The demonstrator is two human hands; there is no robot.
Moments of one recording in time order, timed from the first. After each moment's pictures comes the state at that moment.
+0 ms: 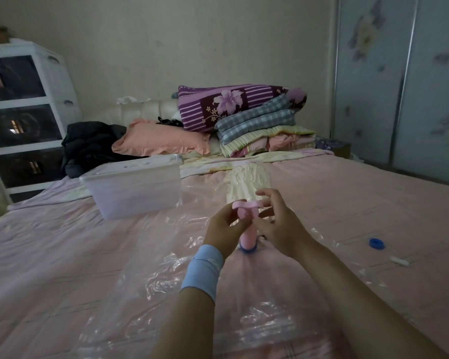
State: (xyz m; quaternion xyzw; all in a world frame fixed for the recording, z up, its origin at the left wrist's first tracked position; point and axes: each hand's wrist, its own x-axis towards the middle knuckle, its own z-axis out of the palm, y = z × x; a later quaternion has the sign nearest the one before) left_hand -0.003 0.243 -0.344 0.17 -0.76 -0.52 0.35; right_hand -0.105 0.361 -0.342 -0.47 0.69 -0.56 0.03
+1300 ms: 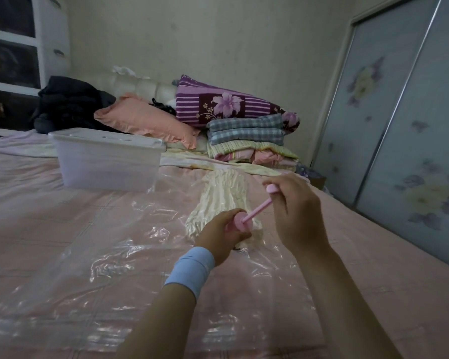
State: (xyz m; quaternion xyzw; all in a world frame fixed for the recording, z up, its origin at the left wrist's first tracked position) left_hand -0.042 0.278 -0.352 0.14 -0.80 -0.47 0.34; right_hand -0.122 0.416 -0.275 -0.53 0.64 -0.42 -0.36
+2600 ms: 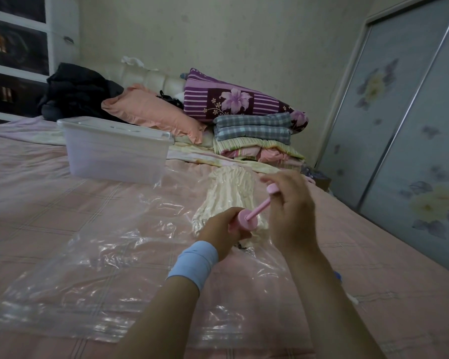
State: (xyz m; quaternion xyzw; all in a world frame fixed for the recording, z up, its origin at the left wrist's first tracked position) left_hand -0.037 0.261 -0.359 0.18 -0.82 -0.44 0.32; right_hand -0.108 0.386 -0.291 -0.52 0.65 -0.45 -0.32
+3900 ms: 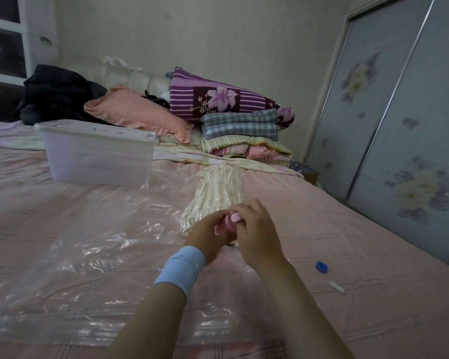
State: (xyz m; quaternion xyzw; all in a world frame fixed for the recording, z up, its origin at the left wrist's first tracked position) left_hand -0.041 0.270 -0.370 0.16 -0.79 -0.48 0.34; right_hand -0.120 0.378 -0.341 -0.51 0.75 -0.36 -0.21
